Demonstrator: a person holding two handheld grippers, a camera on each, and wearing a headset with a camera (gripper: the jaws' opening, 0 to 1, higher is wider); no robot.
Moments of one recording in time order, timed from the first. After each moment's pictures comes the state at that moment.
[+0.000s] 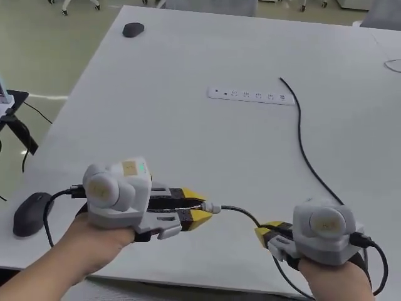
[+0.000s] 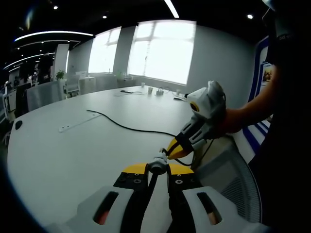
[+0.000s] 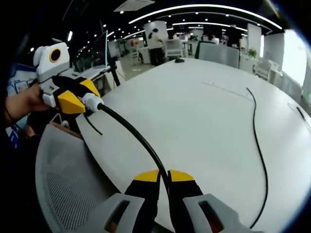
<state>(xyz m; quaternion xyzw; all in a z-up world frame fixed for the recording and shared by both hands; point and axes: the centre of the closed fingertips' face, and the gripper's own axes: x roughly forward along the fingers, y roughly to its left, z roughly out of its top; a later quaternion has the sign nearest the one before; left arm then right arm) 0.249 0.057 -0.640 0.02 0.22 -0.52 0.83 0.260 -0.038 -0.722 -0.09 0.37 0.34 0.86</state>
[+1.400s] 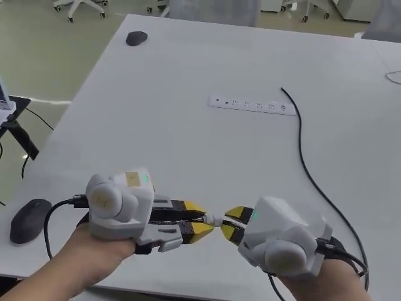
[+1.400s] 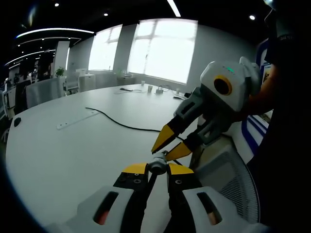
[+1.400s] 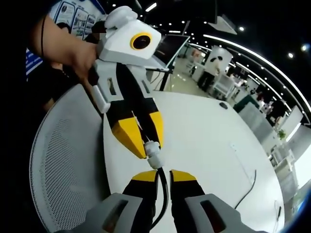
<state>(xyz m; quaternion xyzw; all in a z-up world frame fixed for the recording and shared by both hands) 0.247 0.048 -0.643 0.02 0.23 -0.52 0.83 0.253 0.038 -0.661 -0.33 0.21 0.49 0.78</state>
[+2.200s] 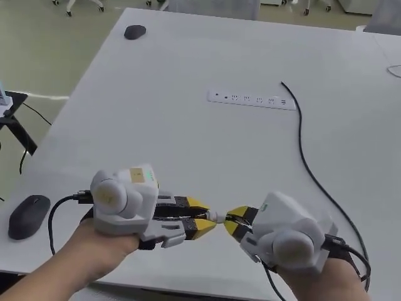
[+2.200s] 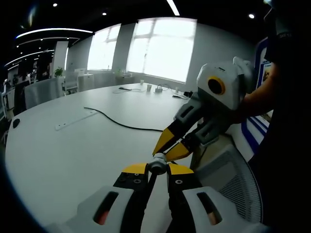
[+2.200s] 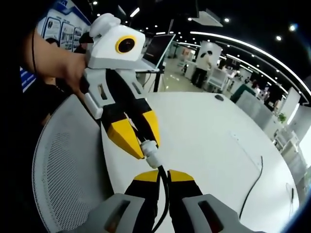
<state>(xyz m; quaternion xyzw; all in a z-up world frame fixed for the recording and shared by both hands) 0.251 0.042 -0.648 0.02 0.23 -0.52 0.82 0.259 0.029 -0.668 -0.26 0.24 0.47 0.81</state>
